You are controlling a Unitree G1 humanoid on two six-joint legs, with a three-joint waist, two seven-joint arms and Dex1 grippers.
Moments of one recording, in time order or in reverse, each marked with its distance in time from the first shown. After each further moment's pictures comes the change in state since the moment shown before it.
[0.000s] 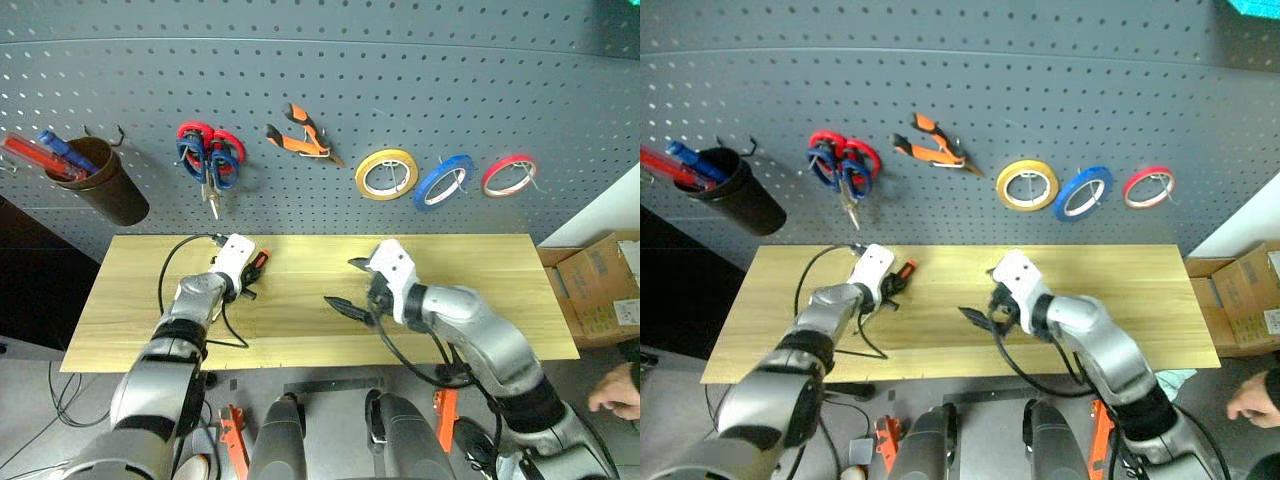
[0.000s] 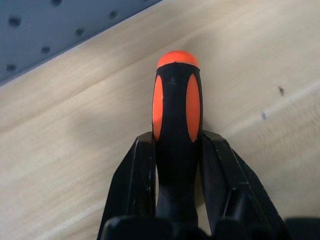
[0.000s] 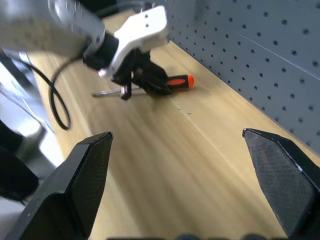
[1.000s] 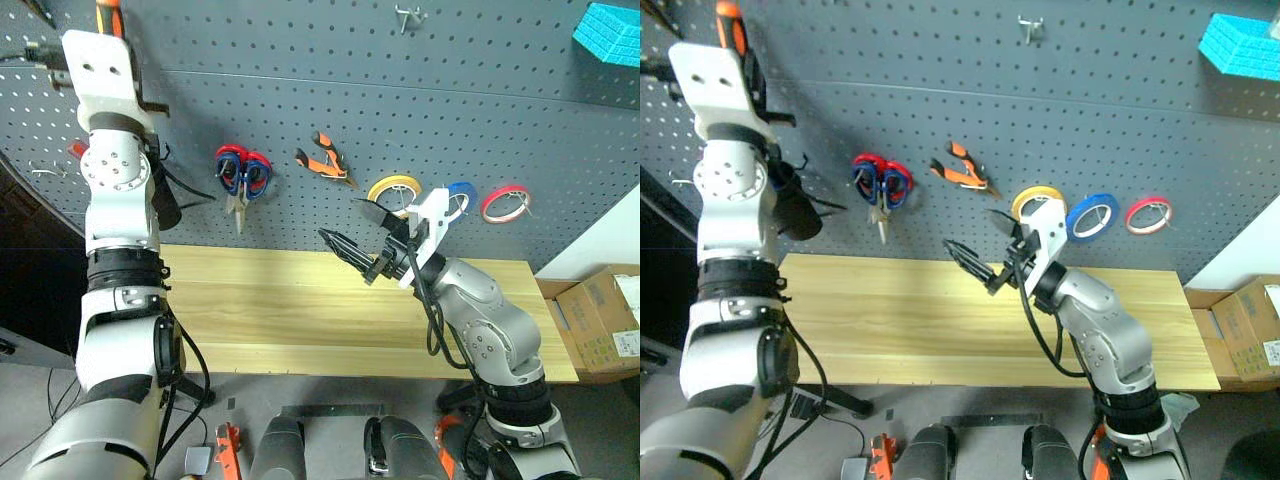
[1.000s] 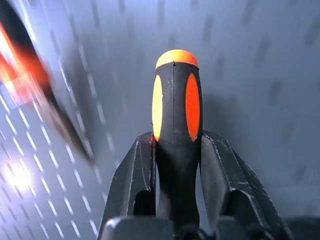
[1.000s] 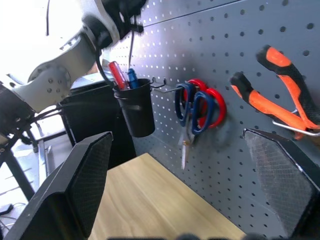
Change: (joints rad) left arm -0.376 0.108 0.271 -0.259 -0.032 -0.153 0.507; right arm -0.109 0.180 -0.158 0.034 0.175 -0.168 -0.098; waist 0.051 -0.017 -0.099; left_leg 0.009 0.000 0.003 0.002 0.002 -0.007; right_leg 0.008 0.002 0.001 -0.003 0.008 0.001
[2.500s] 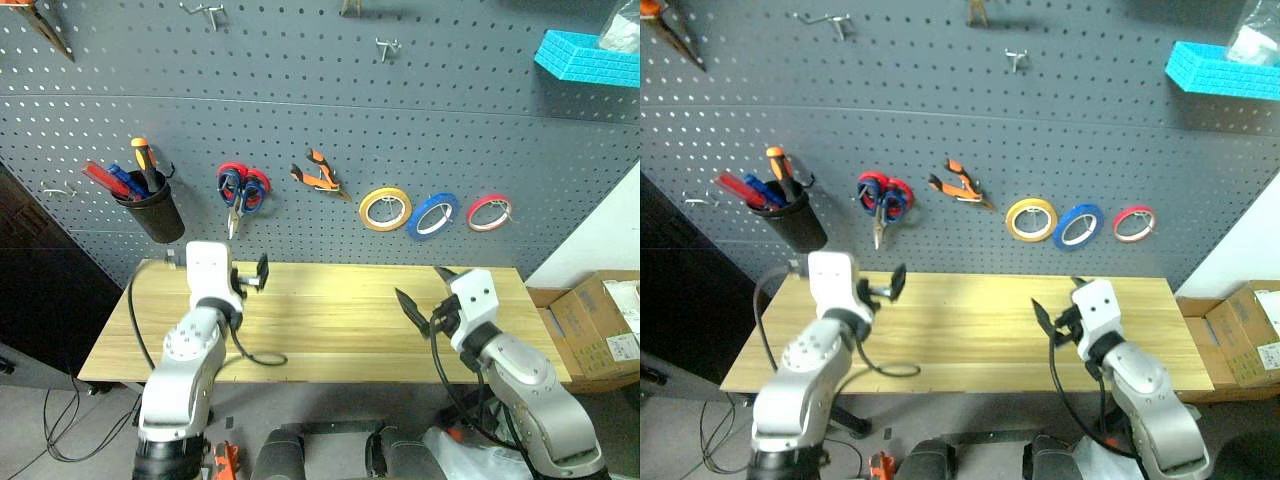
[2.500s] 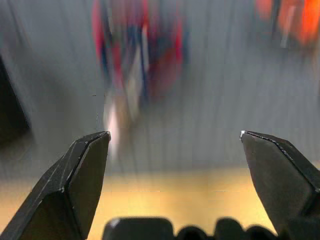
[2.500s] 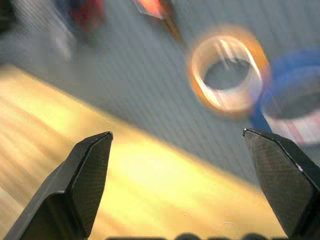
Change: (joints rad) left arm 0.986 -0.311 -0.145 -1.020 -0.270 0.683 -0.072; right arm 0.519 -0.187 -0.019 -0.130 -0.344 -0.063 -0.251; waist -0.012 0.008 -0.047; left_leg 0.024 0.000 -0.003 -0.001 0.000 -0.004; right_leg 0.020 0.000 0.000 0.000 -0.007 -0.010
